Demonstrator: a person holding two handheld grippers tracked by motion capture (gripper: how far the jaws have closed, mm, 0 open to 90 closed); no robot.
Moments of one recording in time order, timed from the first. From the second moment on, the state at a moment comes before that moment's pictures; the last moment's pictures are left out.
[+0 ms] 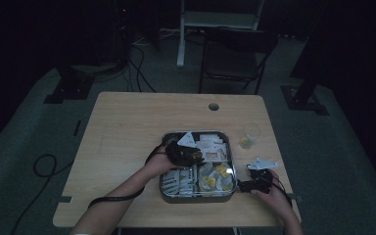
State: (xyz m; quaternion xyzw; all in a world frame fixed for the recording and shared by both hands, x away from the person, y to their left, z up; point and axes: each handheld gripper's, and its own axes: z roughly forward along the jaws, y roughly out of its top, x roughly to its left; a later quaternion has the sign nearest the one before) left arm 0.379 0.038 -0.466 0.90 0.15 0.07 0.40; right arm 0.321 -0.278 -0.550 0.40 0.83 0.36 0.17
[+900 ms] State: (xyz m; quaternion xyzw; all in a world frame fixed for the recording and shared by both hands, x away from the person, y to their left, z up) left arm 0.385 0.039 -0.475 0.90 0.15 0.05 0.40; right arm 0.321 -0.278 -0.550 0.40 0.83 0.36 0.17
